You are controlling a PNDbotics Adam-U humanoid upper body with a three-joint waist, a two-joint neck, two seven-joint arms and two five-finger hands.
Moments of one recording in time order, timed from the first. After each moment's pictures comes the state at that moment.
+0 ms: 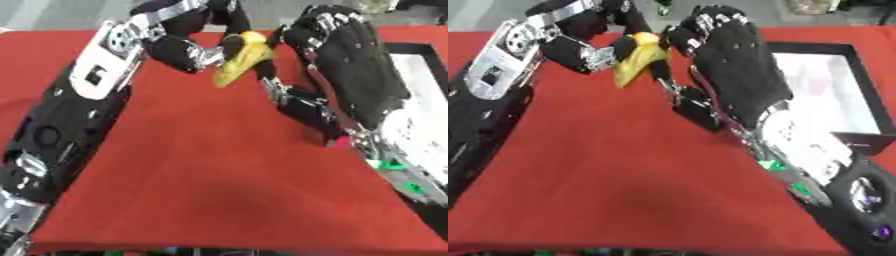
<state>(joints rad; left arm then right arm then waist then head) -1.01 0.24 -0.29 -1.26 0.16 -0.37 -0.75 -0.63 -0.51 0.57 -1.99 1.10 0.19 -0.19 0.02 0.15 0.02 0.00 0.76</state>
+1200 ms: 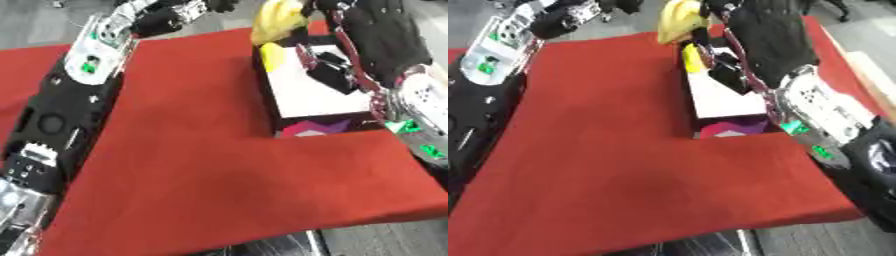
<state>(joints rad) -1.17 0.08 -0.15 -0.93 -0.06 -0.45 -0.67 -0.50 -0.72 0.41 -1.99 1.08 0.38 -0.19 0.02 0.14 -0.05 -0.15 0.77</state>
